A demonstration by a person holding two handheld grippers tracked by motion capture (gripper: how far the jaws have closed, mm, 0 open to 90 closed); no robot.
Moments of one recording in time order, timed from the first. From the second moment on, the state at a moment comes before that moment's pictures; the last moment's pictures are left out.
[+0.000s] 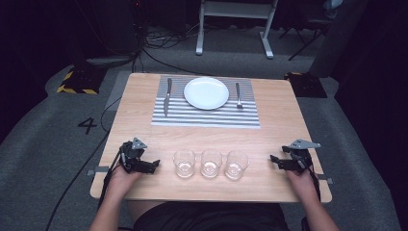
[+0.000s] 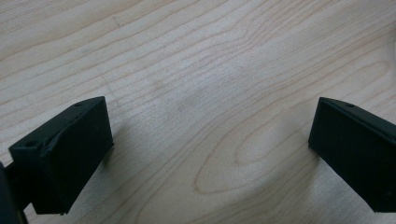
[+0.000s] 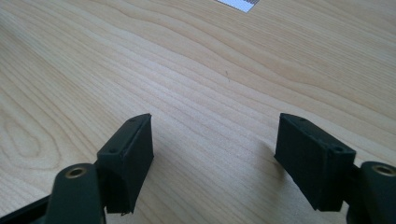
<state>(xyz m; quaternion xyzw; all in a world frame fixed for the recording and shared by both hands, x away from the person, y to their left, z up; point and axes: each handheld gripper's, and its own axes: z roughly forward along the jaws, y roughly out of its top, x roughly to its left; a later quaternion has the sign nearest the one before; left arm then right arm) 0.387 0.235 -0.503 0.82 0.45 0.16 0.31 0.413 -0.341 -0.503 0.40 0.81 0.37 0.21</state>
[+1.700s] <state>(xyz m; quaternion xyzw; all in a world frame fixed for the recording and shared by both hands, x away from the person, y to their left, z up) 0.337 0.222 -0.409 0.72 0.43 0.28 0.46 0.411 -0.339 -0.502 0.40 0.82 0.36 0.22</state>
